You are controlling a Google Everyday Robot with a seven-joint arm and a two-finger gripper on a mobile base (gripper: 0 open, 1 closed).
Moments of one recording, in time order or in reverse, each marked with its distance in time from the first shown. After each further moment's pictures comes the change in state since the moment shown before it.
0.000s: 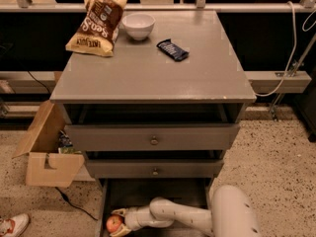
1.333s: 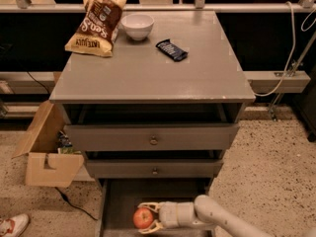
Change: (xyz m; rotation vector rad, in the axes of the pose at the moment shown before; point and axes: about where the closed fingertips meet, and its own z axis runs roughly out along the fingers) arm -0.086 0.021 -0.205 0.106 -0.200 -0.185
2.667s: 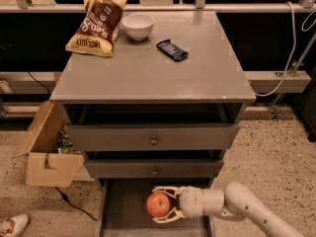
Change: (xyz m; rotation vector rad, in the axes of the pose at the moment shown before) arm -0.161 -0.033 -0.112 0.064 -0.130 -0.087
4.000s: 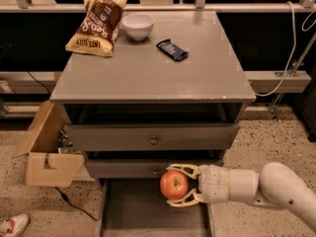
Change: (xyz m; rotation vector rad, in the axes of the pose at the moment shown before) arm -0.146 -0.050 -0.065 0.063 0.202 -0.119
